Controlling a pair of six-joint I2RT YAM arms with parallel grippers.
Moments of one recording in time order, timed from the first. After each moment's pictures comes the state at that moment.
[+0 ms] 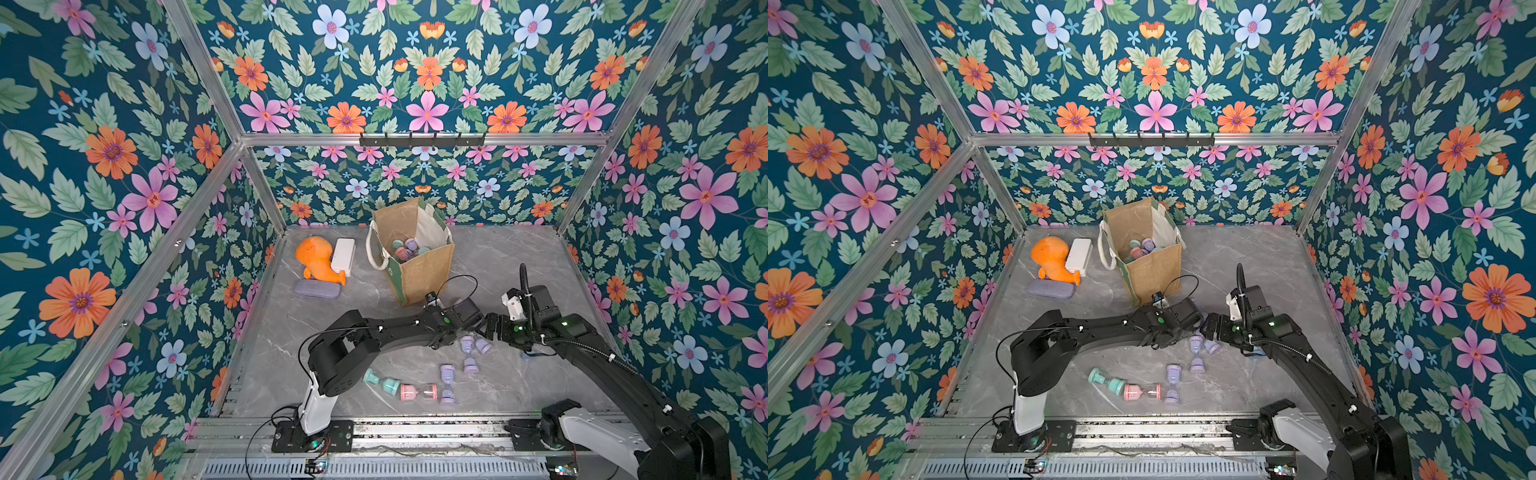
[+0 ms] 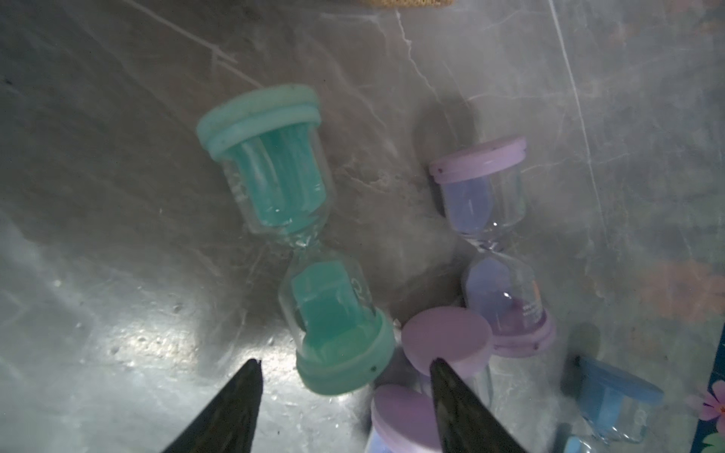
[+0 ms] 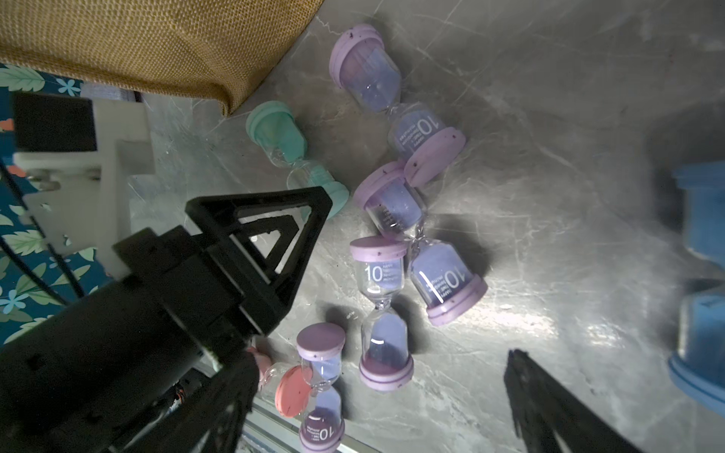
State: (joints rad) left arm -1.11 1.98 1.40 -0.55 -0.31 -1.39; right arm 0.32 1.04 0.75 -0.74 -0.34 0.55
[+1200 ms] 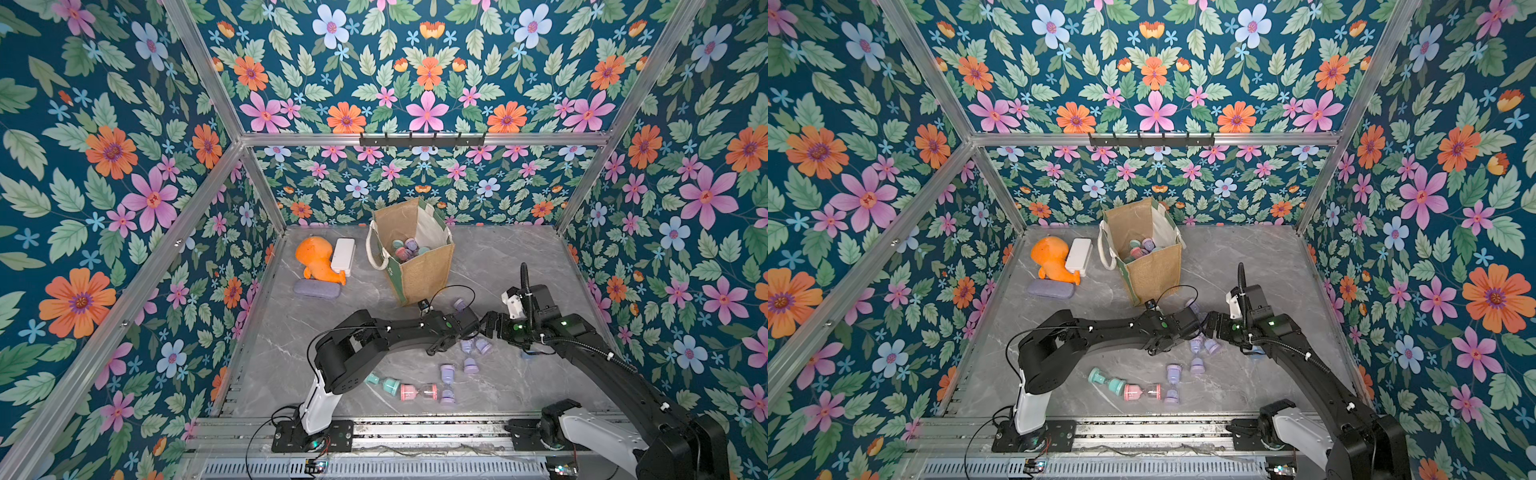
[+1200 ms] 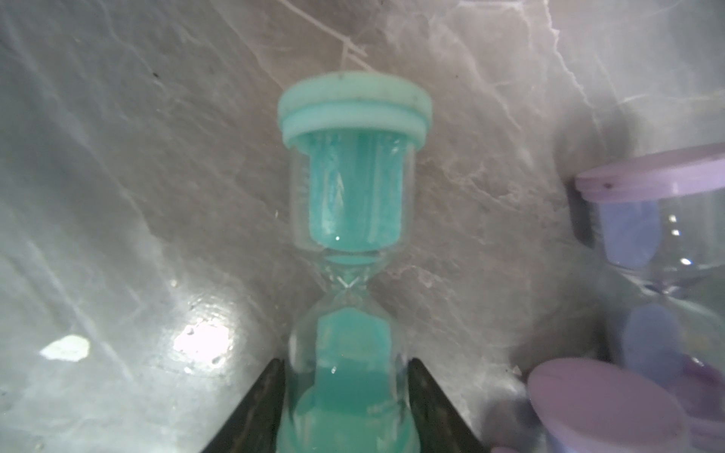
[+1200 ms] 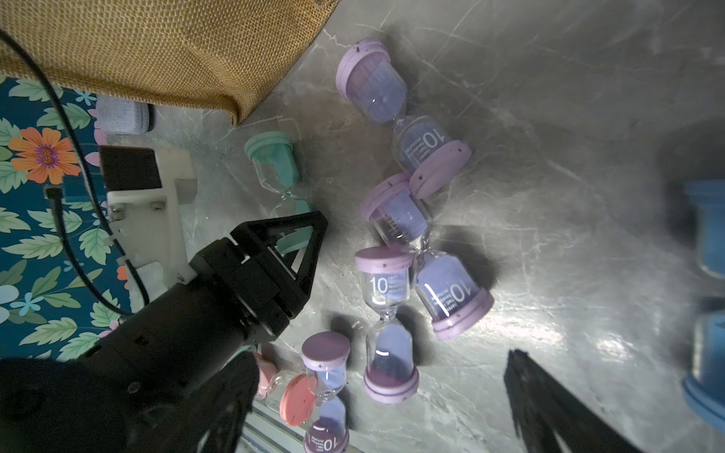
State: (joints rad) left arm -1.13 2.02 1.36 -0.64 -0.37 -1.45; right arm 0.30 1.05 0.74 -0.70 -0.36 0.55
